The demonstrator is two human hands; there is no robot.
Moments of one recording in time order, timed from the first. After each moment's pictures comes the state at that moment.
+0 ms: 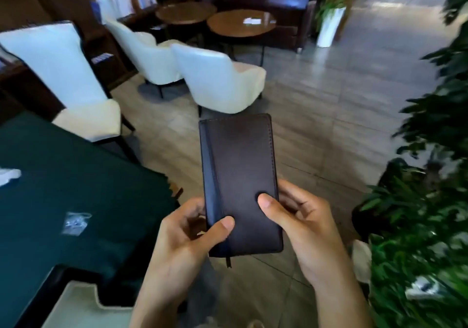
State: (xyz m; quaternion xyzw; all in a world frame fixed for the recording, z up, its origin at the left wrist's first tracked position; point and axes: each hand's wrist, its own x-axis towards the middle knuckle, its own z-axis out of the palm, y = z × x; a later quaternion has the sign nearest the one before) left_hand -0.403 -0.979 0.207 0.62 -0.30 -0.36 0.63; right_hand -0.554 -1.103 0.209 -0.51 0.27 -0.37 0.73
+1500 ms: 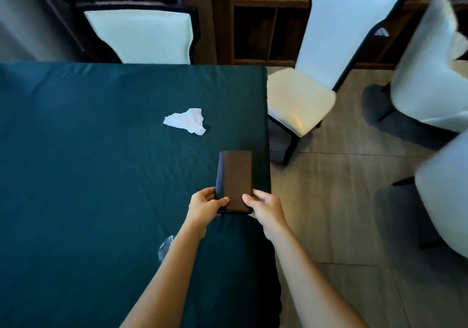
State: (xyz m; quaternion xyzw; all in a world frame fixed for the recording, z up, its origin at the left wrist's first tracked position) left_hand 0.122 -0.982 0.012 0.69 0.31 -0.13 0.64; right_hand 0.146 -1.151 -0.007 -0.68 0.20 0.23 0.67
